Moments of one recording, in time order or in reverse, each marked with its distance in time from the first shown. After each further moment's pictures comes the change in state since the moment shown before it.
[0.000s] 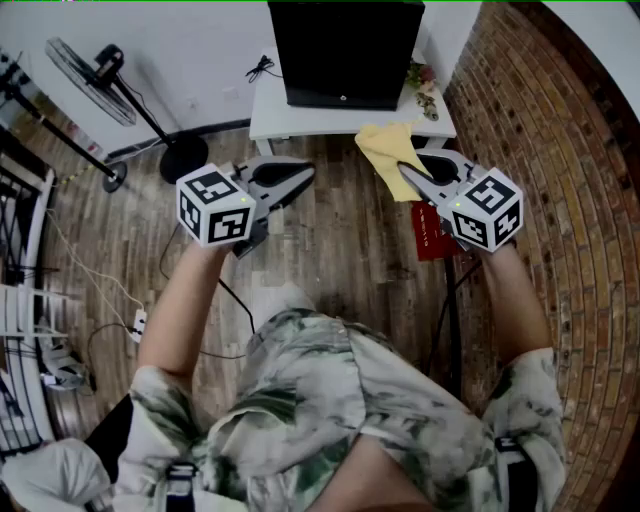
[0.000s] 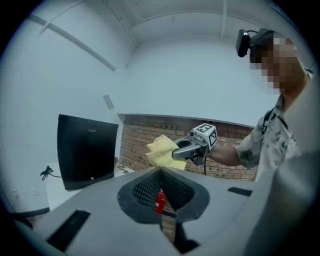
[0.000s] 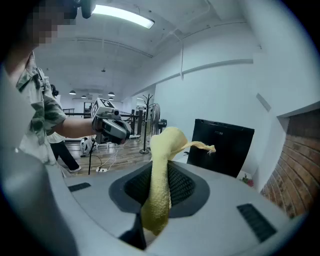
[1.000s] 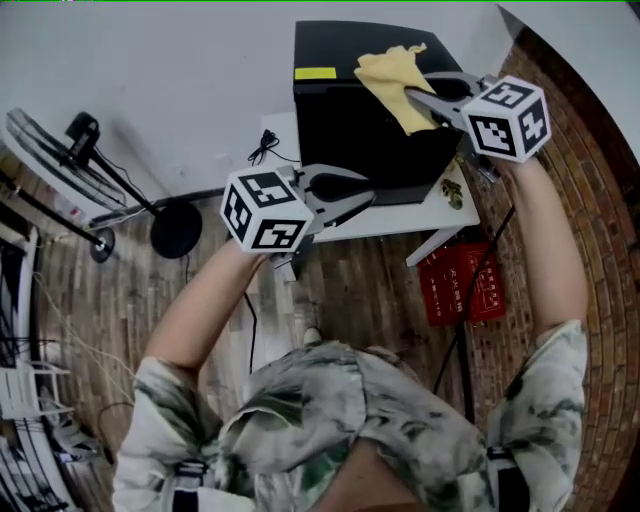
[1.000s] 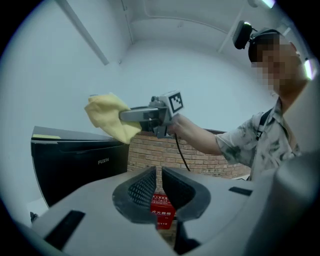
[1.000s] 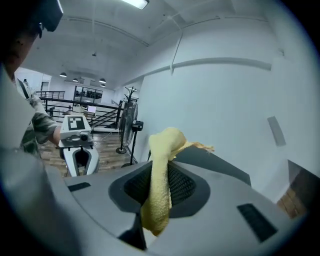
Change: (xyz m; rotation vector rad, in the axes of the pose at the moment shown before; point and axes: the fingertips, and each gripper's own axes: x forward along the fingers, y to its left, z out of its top) left arm 0.092 0.278 0.125 0.069 -0.007 -0.288; right arm 0.250 -0.314 0.221 -0.093 0.081 -0.119
